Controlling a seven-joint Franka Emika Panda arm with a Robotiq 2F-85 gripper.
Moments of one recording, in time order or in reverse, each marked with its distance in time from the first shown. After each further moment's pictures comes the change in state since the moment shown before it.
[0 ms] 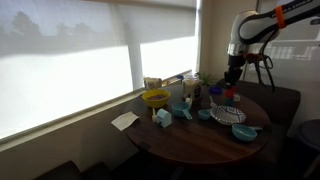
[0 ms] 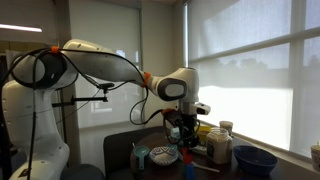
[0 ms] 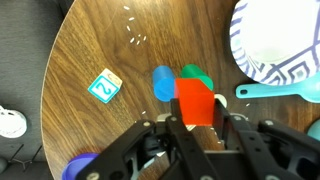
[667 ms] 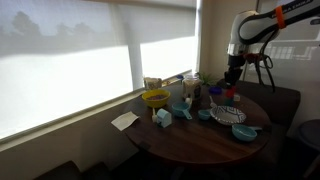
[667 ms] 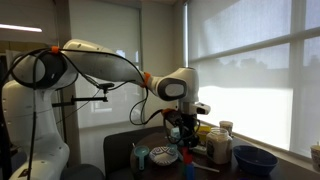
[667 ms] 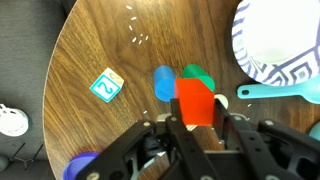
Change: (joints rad) arm 0.000 0.000 0.002 0.001 -0.009 0.000 0.000
